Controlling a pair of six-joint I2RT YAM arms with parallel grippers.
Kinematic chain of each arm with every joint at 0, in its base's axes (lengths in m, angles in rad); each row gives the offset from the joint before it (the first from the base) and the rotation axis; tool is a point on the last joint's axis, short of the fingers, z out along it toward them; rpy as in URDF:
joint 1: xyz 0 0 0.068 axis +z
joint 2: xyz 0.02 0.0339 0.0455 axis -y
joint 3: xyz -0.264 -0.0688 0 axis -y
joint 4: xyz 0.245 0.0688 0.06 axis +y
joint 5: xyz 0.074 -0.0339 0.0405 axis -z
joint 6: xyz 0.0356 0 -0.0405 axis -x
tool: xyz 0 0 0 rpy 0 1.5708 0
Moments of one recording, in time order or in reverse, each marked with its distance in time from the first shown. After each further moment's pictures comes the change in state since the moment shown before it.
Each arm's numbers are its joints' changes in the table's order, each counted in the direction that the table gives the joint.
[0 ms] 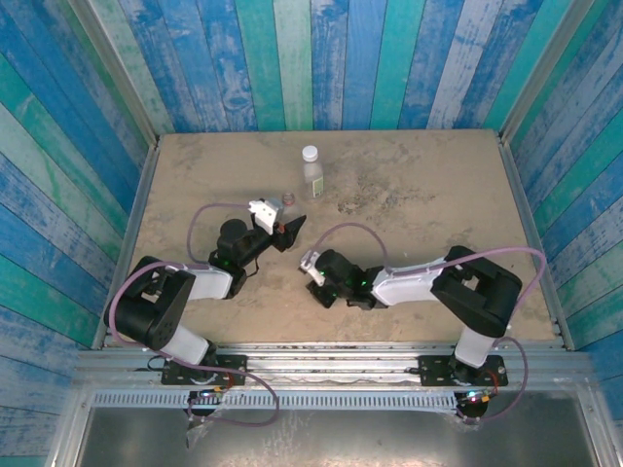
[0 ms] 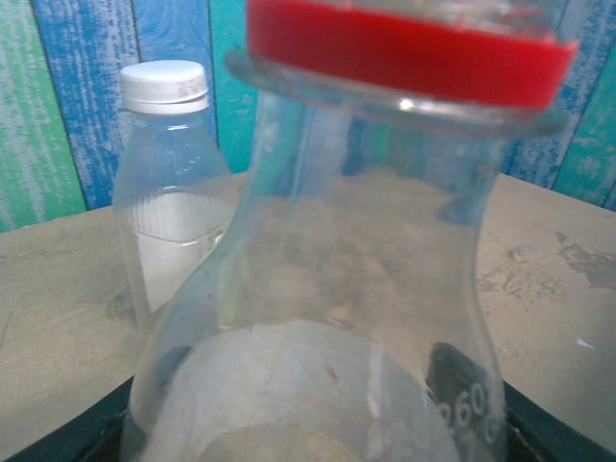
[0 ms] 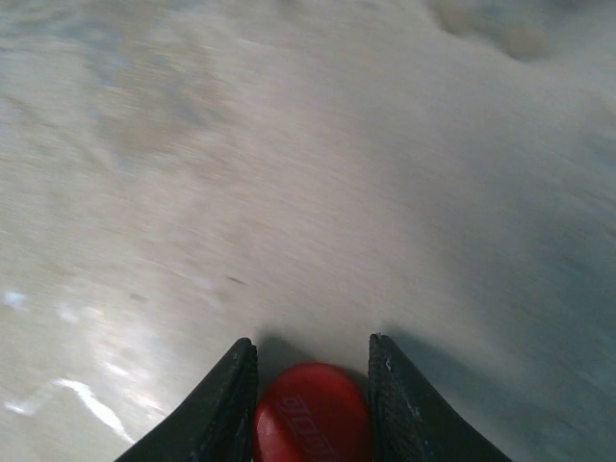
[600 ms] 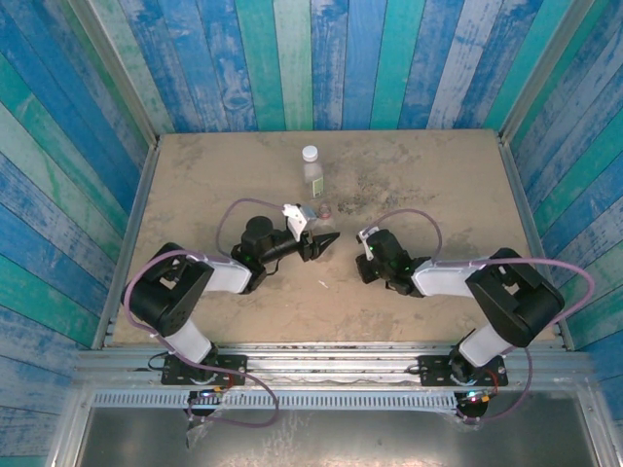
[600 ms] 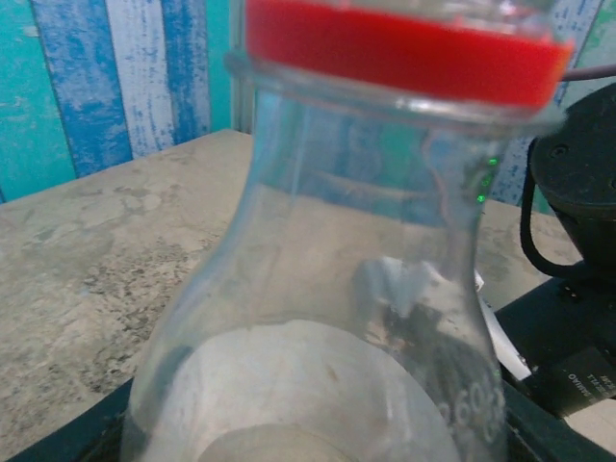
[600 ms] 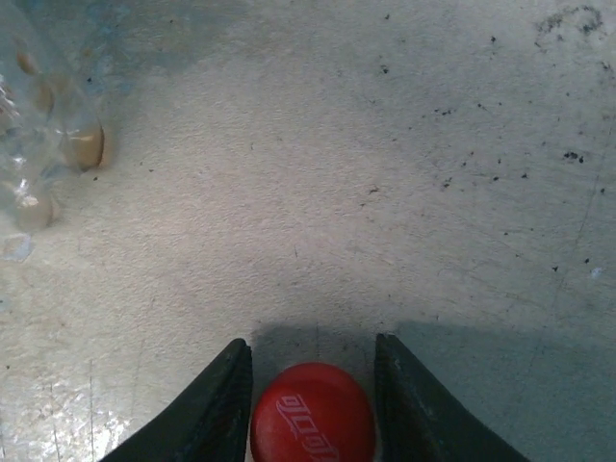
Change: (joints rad) left arm -0.158 -0.117 0.124 0.016 0.187 -0.005; right arm -0.310 0.166 -0.186 -0.019 0.061 -0.110
